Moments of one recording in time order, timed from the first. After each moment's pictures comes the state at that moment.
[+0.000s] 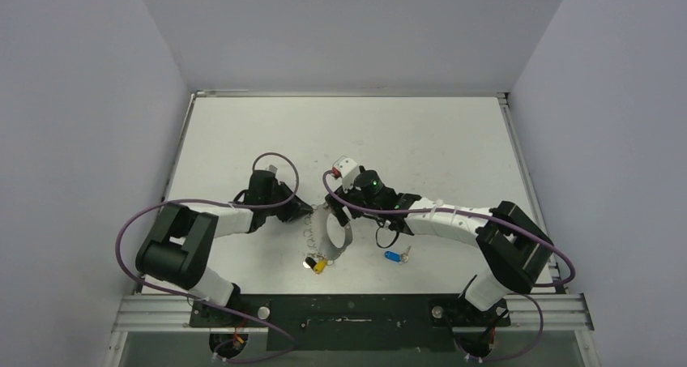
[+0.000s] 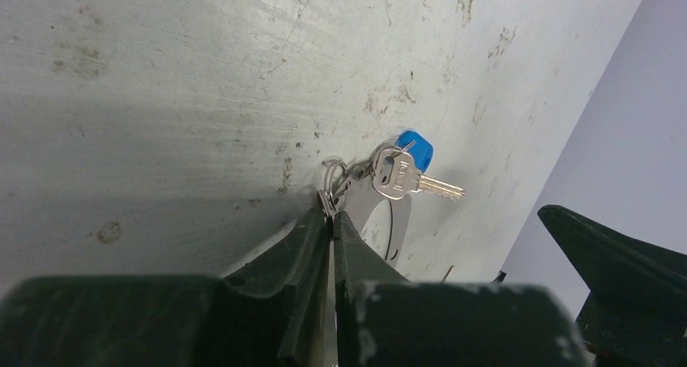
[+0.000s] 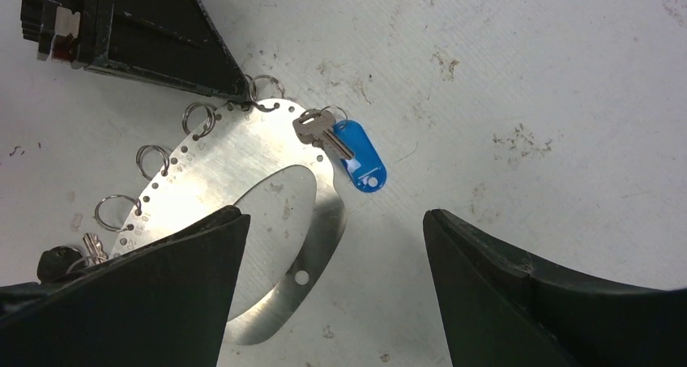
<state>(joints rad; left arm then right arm) -0.33 1.56 0.52 0.25 0.33 -1.06 0.86 1.57 0.84 0.11 0.03 0.03</state>
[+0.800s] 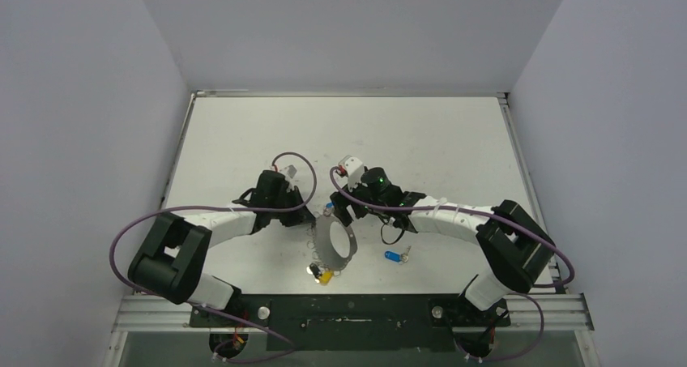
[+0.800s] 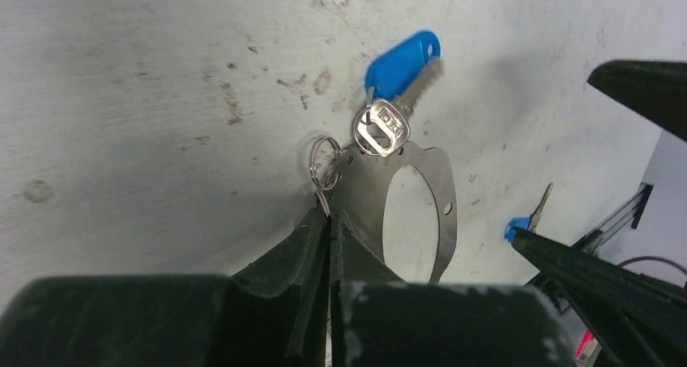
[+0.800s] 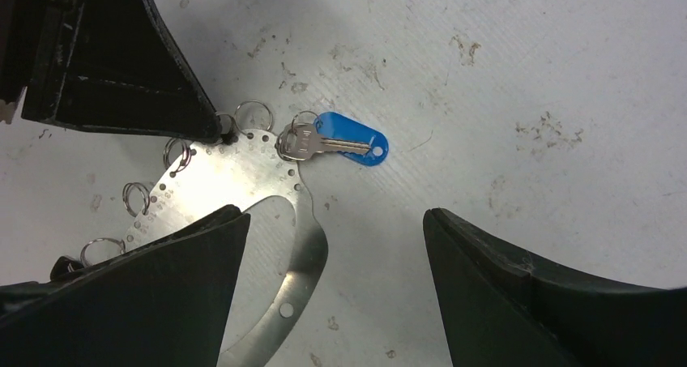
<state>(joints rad) -0.42 1.46 0.56 0.04 0.32 -0.73 0.82 1.57 0.82 0.13 -0.08 0.05</state>
